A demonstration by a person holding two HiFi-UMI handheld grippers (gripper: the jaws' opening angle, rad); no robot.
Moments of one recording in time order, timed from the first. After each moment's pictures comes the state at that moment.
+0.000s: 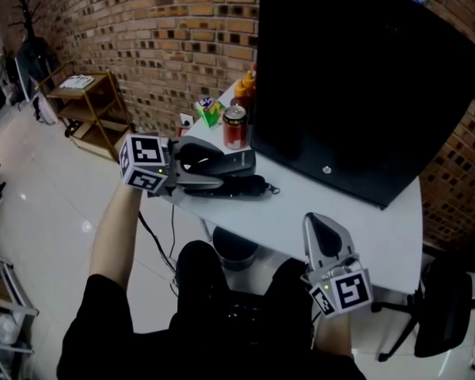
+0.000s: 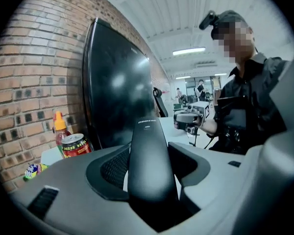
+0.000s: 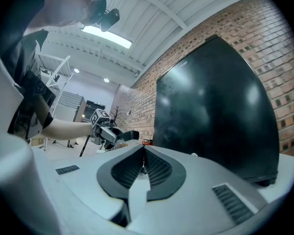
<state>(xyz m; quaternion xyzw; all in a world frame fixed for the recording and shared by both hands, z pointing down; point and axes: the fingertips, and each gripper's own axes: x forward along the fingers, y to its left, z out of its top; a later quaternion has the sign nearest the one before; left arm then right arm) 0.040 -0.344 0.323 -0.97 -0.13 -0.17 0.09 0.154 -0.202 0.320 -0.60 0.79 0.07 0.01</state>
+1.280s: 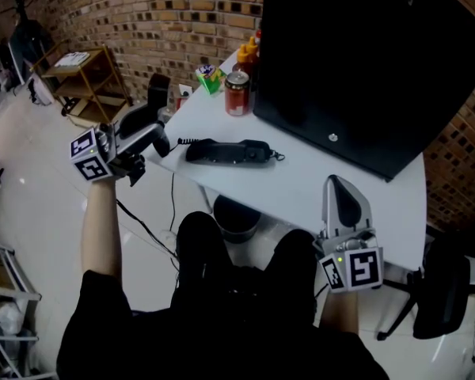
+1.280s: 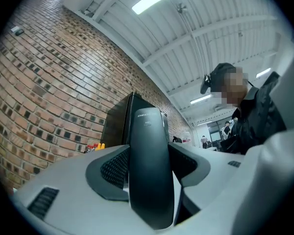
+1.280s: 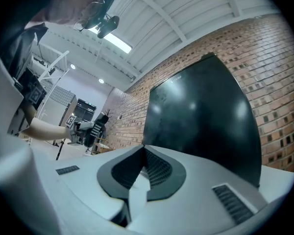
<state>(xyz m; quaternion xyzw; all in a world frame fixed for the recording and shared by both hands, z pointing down) -0.083 -0.374 0.254 -0.99 -0.02 0.15 -0.02 0.172 -0.192 0.298 -0.65 0.75 0.12 0.03</state>
